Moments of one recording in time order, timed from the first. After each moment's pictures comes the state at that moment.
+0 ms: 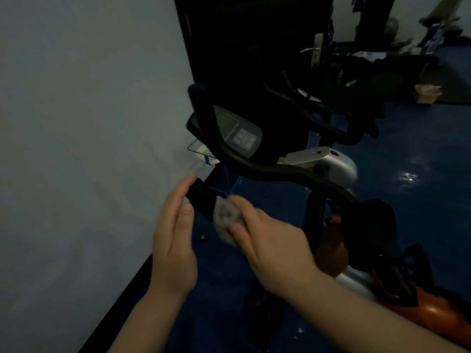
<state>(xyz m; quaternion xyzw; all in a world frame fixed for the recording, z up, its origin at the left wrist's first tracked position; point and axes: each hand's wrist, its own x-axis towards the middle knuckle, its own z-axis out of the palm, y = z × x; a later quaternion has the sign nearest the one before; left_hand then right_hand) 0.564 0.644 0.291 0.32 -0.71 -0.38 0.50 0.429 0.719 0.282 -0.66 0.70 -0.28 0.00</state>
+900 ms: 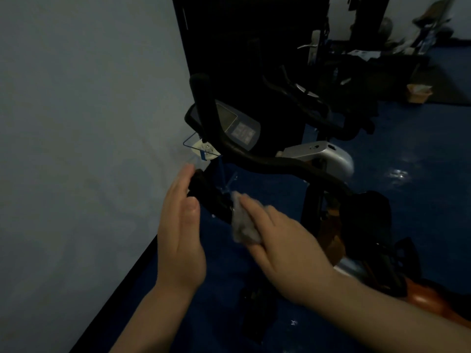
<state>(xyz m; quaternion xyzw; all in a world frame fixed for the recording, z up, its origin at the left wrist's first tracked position) 0.562 0.653 0.289 0.33 -0.72 -0.34 0.51 0.414 0.740 0.279 -0.70 0.68 -0.24 0.03</state>
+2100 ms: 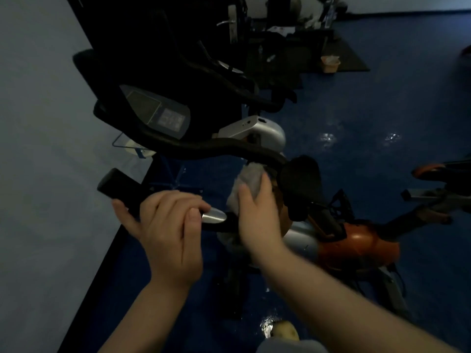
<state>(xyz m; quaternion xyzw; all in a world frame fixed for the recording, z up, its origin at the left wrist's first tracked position) 0.514 0.661 0.255 0.27 -0.83 -0.10 0.48 0.410 0.730 0.257 -0.18 0.74 -0.61 0.21</state>
